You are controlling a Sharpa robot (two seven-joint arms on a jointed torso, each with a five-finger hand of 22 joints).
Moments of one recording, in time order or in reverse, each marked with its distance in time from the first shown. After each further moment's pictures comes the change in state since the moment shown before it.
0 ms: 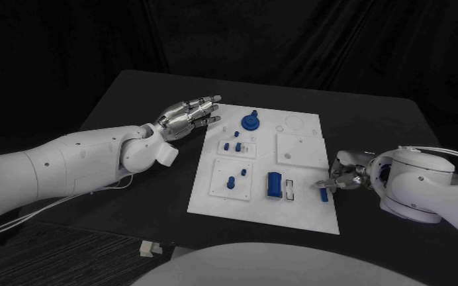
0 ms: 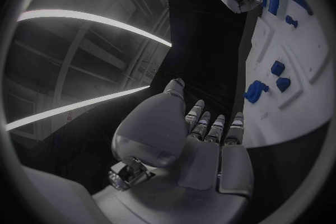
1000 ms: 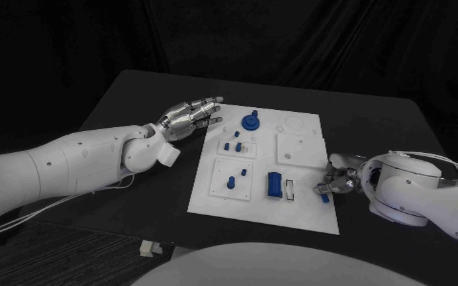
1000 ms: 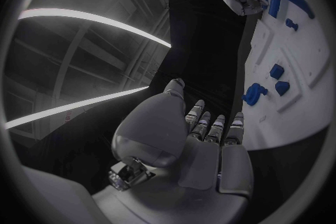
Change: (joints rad) left arm 0.000 0.006 0.000 -0.001 0.000 0.007 -0.011; left_hand 0.000 0.000 0.000 0.000 0.004 0.000 0.000 0.000 0.000 0.000 0.000 0.000 0.000 0.000 0.000 0.000 0.000 0.000 0.000 0.000 0.000 0.000; right arm -0.043 0.042 0.013 -0.017 0.015 -0.040 0.000; right_hand 0.198 -0.037 0.100 -0.189 0.341 -0.133 0.049 -0.114 0.438 -0.004 0.029 0.000 0.000 -0.001 0.038 0.000 0.000 0.000 0.002 0.027 -0.054 0.001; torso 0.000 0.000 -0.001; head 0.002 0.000
